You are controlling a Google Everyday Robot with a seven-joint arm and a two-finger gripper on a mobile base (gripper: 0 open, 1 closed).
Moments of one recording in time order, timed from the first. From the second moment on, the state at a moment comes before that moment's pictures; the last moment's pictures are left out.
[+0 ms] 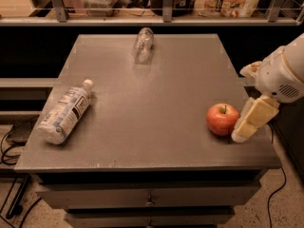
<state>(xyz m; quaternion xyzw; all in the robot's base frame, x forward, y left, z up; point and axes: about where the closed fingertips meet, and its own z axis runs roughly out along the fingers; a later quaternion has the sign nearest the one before) 0.476 -0.198 0.898 -0.58 0.78 0.05 0.23</state>
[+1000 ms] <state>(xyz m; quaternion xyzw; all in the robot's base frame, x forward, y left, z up) 0.478 -0.175 0.845 -0.58 0.78 0.11 0.21</state>
